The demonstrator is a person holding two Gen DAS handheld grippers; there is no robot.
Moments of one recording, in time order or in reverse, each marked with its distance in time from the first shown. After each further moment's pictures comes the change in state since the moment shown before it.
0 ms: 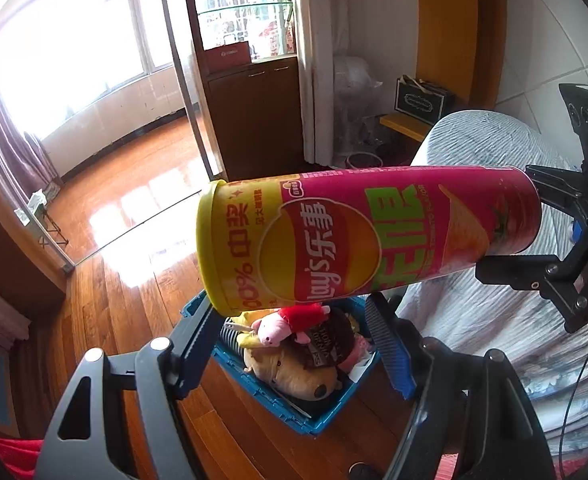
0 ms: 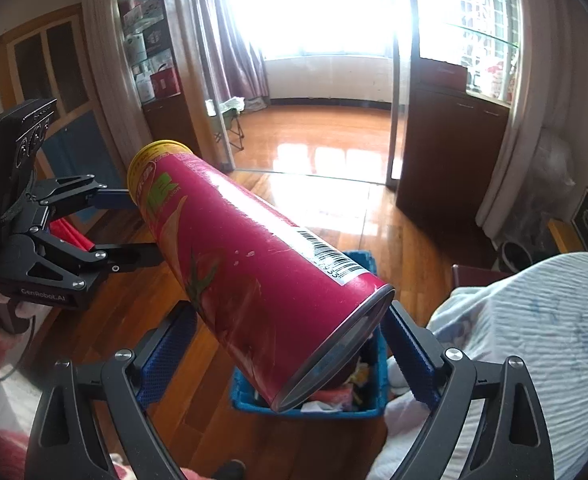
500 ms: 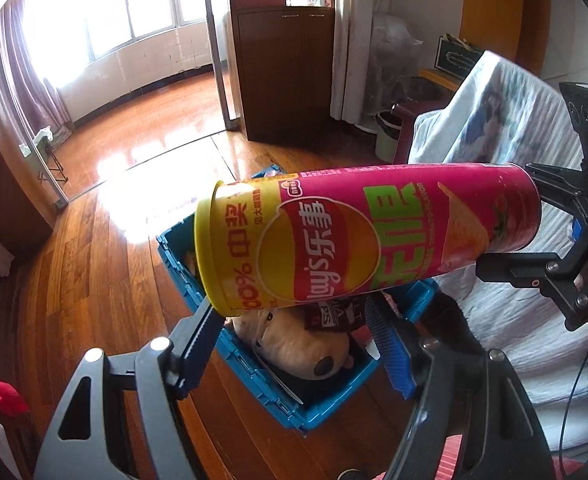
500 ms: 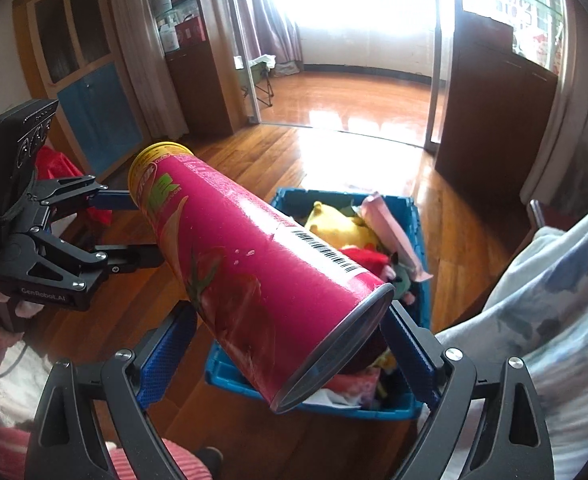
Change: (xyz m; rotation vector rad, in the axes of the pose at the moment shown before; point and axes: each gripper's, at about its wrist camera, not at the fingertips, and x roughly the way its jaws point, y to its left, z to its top) left arm 0.193 -0.007 -0.160 -0.115 0.071 0.039; right arm 0.197 -0.047 -0.160 -0.073 0.081 0.096
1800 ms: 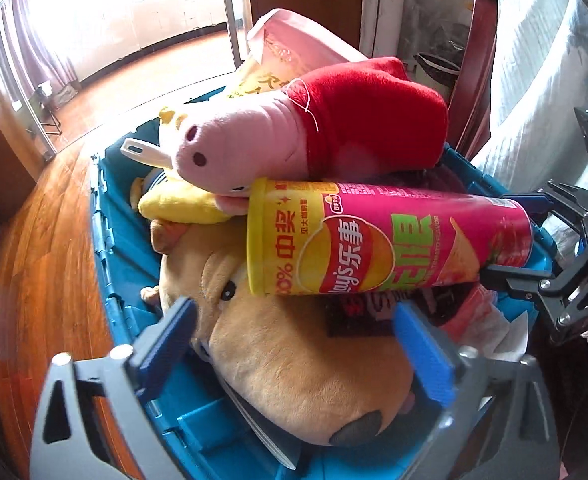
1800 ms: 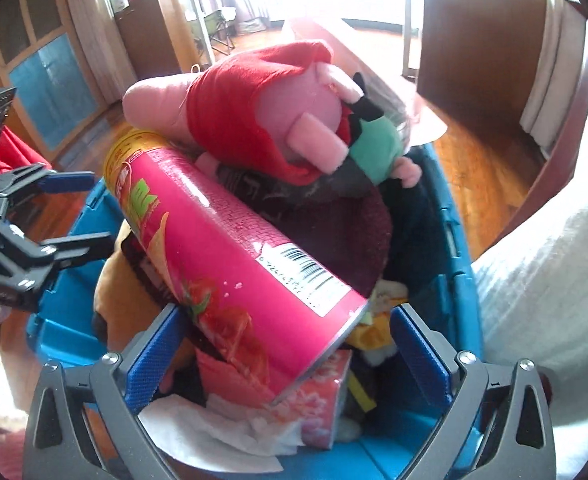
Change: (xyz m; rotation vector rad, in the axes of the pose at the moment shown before) left arm 0.261 -0.003 -0.082 -0.078 0.088 0.052; right arm 0.207 -0.139 -0.139 0.083 0.105 -0.087
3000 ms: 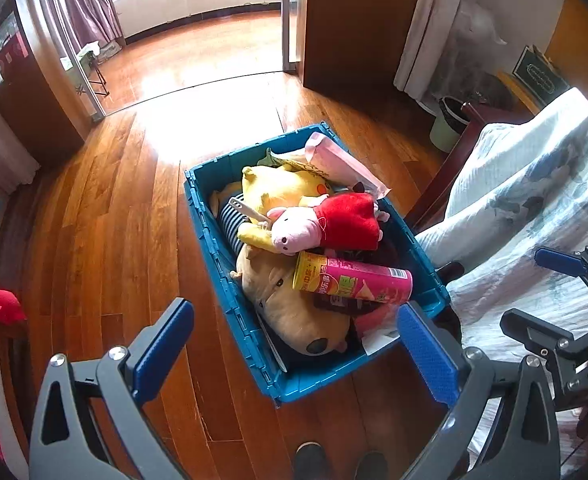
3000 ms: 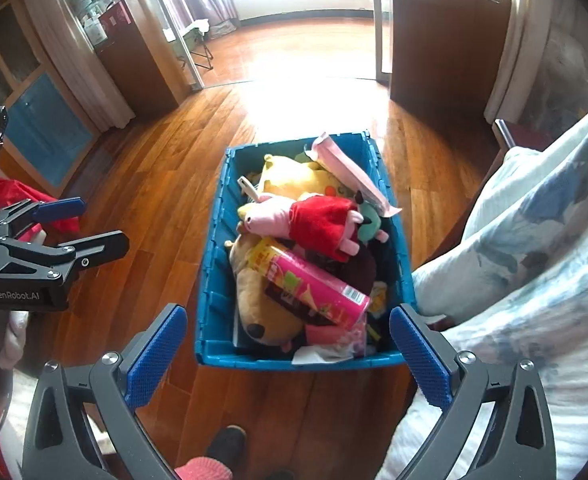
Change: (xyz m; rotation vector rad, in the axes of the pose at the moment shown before) left arm -0.279 0.024 0.120 -0.182 0.124 0.055; right arm -0.262 0.091 0.137 0.155 0.097 -0.005
